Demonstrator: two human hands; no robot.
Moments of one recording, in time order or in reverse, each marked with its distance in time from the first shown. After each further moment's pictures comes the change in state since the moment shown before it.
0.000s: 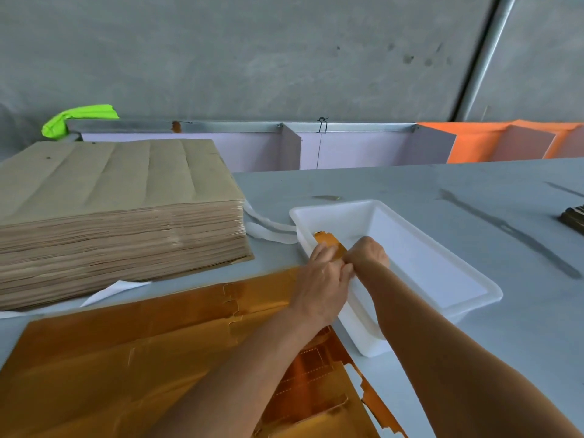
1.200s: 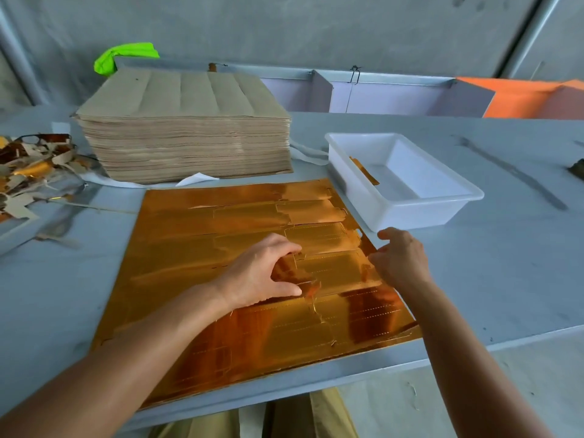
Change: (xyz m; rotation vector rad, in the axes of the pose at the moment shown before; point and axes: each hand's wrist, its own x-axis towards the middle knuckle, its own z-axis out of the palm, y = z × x) left_hand -0.244 -0.023 -0.093 0.011 -0.243 -0.069; right_hand -0.242 0.093 -0.031 0.022 -0.049 -0.165
